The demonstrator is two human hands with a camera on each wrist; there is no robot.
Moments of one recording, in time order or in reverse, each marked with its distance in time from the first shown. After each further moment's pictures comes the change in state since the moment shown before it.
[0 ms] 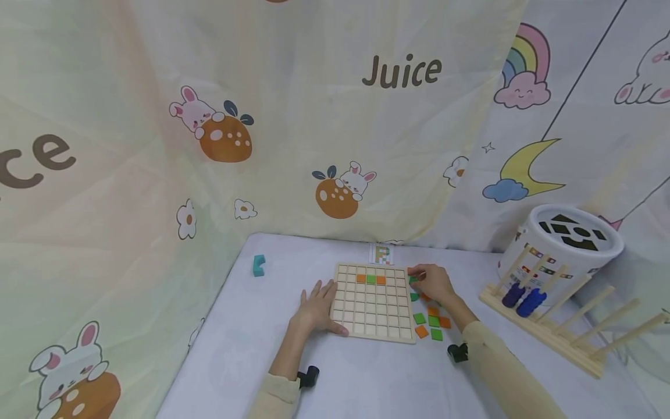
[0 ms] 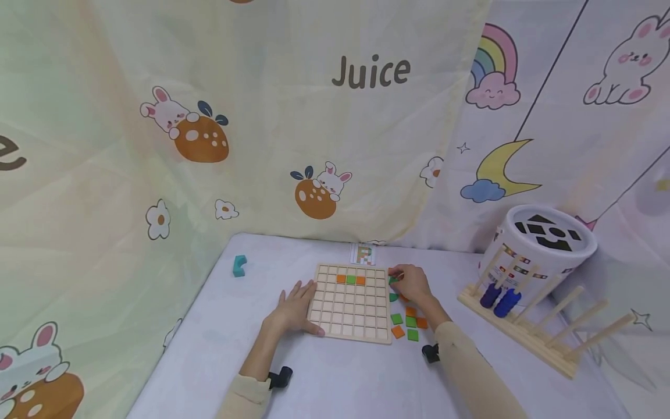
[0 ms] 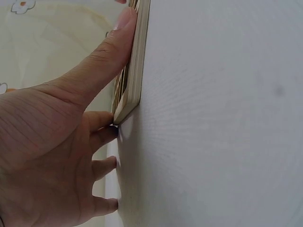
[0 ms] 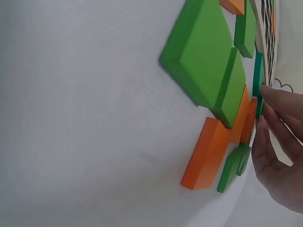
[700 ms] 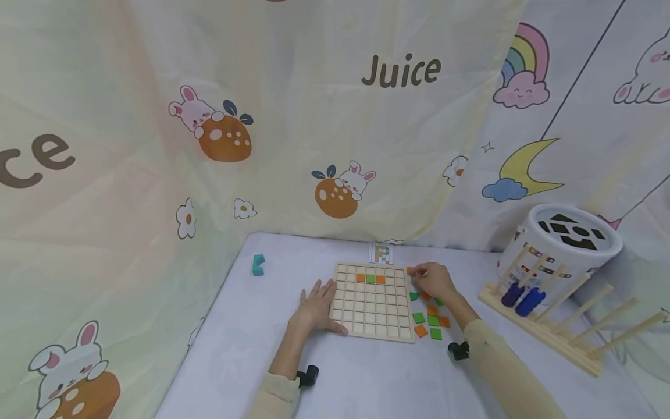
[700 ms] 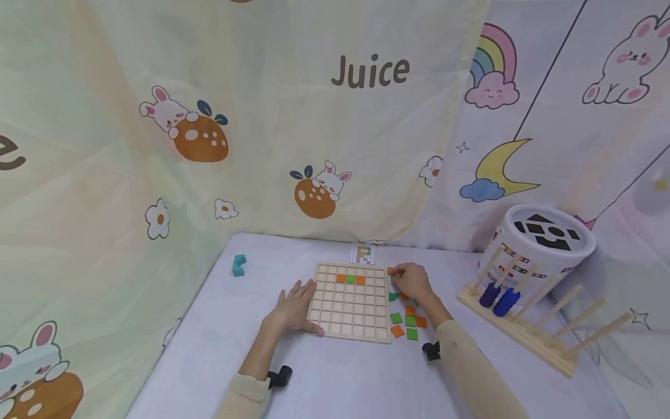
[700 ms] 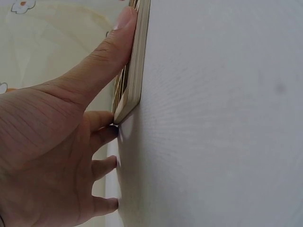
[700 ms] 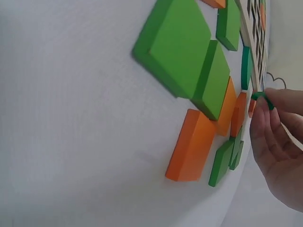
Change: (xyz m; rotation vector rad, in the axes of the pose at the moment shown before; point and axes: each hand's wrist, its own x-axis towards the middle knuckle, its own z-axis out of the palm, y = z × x) left_hand 0.005 -0.007 0.009 0.031 0.002 0.001; right_hand 0.000 0.000 -0.008 -0.013 0.005 -0.030
